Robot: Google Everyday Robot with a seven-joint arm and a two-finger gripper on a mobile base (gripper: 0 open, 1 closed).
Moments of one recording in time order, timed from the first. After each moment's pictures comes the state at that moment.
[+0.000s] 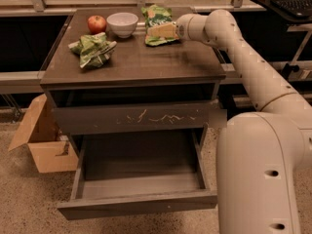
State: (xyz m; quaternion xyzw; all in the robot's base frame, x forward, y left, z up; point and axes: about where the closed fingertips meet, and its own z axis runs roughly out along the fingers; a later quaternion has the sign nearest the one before) arm 0.926 -0.075 0.884 -0.25 0.75 0.19 0.59
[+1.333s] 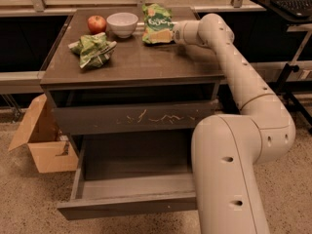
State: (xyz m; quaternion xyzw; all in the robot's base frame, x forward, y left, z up) arm 0.957 -0.068 0.839 -0.24 0.77 0.19 0.55
